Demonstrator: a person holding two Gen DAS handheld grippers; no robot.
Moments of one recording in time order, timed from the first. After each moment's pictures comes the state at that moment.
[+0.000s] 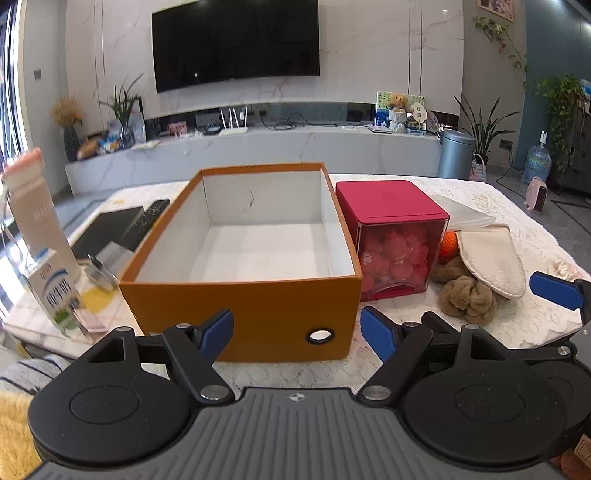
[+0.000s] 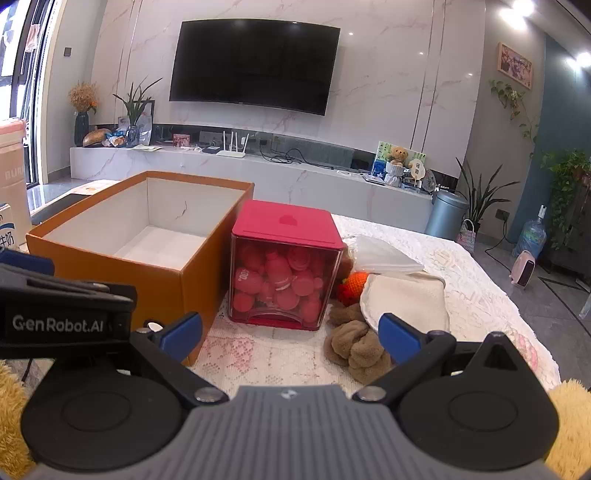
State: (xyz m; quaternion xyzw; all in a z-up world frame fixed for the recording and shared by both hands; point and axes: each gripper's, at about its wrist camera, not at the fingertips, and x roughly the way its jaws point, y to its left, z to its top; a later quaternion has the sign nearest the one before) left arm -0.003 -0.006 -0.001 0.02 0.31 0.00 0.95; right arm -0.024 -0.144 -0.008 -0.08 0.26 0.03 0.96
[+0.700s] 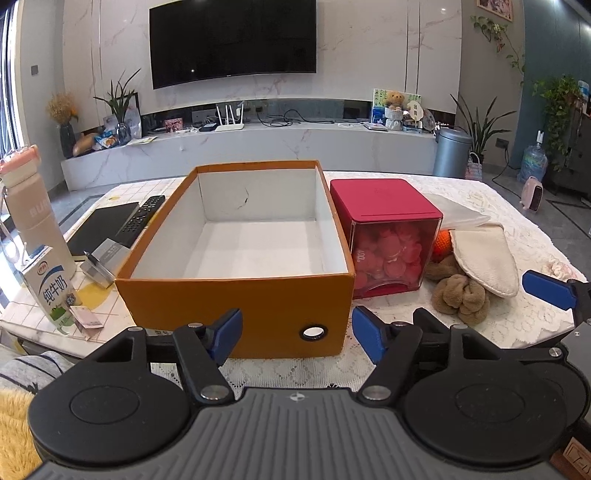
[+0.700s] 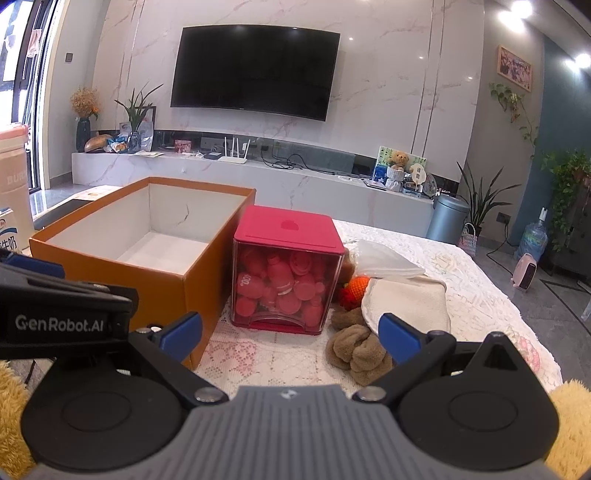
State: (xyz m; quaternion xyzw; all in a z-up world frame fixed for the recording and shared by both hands) left arm -0.005 -0.006 0.002 0.01 0.32 -0.01 0.95; right arm -0.027 -0.144 -0.009 -0.08 0.25 0.03 0.97
